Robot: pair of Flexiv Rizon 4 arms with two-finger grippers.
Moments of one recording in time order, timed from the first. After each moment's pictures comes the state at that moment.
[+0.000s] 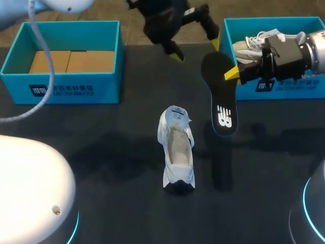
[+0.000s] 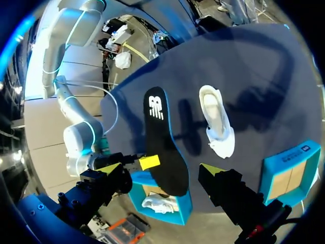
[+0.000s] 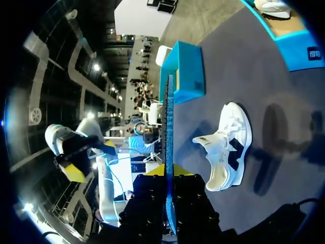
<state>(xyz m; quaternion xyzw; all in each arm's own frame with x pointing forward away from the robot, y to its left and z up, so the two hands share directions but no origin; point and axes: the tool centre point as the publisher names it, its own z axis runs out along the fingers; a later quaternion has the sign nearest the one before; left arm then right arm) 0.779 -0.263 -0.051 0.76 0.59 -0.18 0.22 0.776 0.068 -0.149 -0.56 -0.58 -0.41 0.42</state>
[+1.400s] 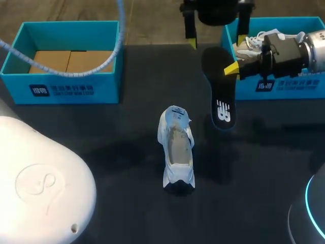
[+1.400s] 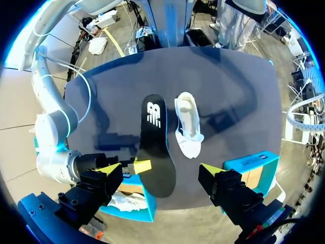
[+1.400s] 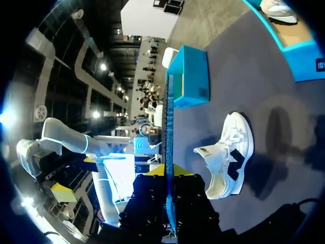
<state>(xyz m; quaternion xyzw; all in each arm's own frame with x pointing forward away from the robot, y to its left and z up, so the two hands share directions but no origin) 0.776 -0.293 -0.032 0.73 0.68 -0.02 0.07 0.800 0.063 -0.152 -0.55 -0.58 -0.44 0.42</state>
